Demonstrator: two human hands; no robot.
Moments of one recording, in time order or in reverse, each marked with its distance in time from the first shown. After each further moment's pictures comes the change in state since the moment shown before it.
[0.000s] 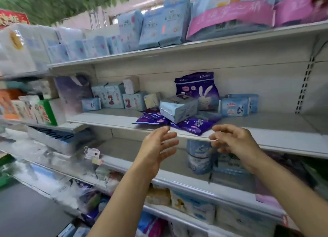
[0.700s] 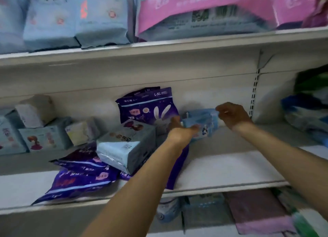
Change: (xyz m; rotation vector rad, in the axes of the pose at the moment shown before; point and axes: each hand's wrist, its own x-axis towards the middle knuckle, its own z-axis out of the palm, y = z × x) left_hand 0.246 -0.012 0.181 0.419 -0.457 0.051; right_hand 0.229 0.013 -0.132 -0.716 0.552 -0.149
